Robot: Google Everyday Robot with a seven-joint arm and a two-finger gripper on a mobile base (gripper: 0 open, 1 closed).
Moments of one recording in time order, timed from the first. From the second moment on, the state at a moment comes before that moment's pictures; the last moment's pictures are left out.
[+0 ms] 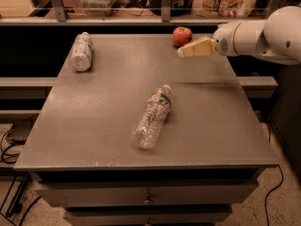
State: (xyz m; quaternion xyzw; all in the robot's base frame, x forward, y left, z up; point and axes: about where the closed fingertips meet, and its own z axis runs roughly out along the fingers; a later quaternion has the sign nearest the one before) arm 0.731 -0.149 0.929 -0.32 0.76 0.15 0.54
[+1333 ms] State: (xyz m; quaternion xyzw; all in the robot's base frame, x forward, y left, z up) arm 0.835 -0.130 0.897 -0.21 0.76 0.17 0.59
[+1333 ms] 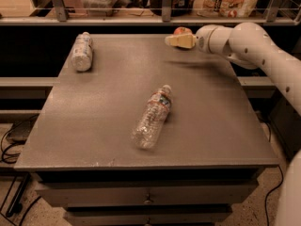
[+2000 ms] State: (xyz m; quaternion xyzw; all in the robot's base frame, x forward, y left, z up) arm 0.881 -0.117 0.873 -0.20 0.77 0.19 0.58
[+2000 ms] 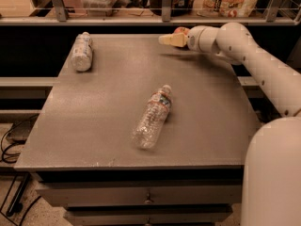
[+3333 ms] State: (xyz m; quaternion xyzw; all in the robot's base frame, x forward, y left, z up) arm 0.878 -0.117 0.910 -0.21 0.74 0.18 0.62
